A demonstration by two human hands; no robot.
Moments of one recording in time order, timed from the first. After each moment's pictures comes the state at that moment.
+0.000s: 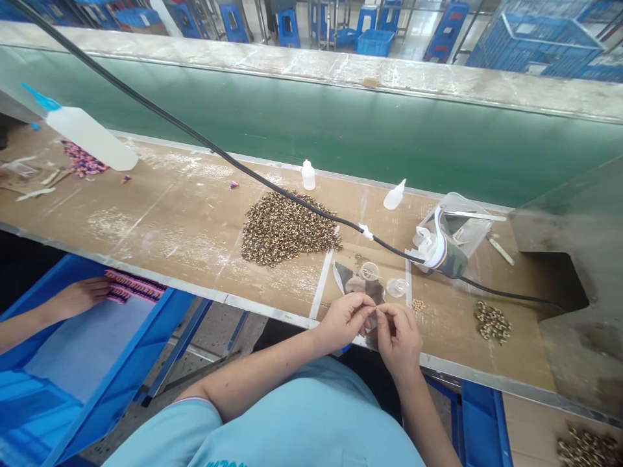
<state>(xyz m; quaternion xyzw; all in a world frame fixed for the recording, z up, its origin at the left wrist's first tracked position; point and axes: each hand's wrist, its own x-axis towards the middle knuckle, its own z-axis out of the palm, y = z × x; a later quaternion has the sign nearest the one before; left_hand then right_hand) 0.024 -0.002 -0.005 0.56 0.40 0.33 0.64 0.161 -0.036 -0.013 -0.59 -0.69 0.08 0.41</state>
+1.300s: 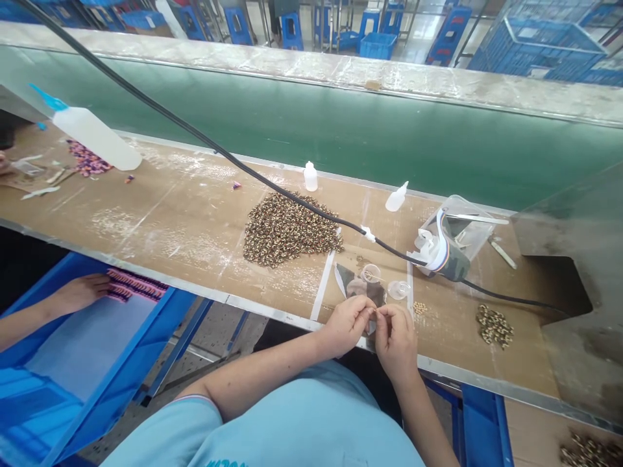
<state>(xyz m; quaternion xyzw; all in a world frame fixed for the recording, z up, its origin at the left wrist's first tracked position) 0.024 -0.004 -0.008 0.67 0.41 0.33 0.52 0.158 -0.036 -0.020 -0.58 -0.71 0.06 0.40</state>
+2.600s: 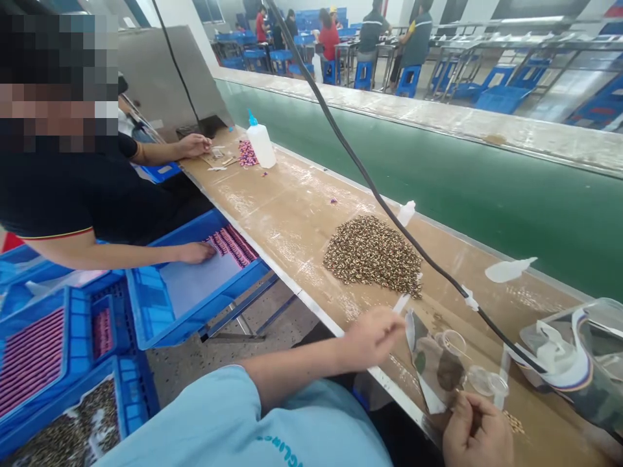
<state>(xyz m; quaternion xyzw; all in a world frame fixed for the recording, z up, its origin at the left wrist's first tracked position) -0.040 0.007 0.005 0.69 0.50 0.44 0.29 0.173 -0.029 -0.040 -0.67 -0.65 0.09 0.36</state>
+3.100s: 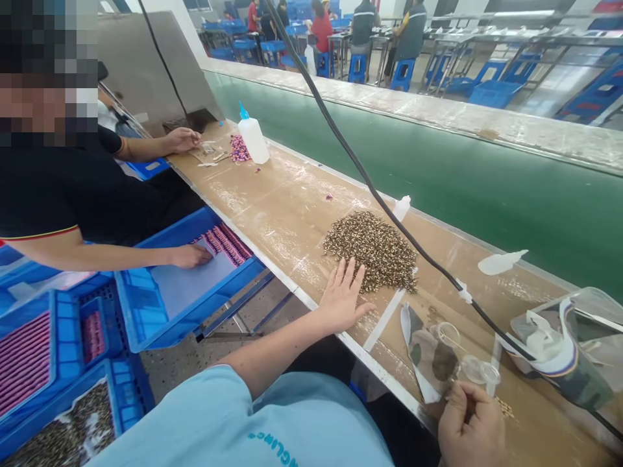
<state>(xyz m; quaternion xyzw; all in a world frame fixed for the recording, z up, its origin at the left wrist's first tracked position) -0.085 0.030 -0.011 0.70 0.68 0.14 0.17 0.171 -0.028 -0.032 -0.67 -0.65 0.07 0.35</state>
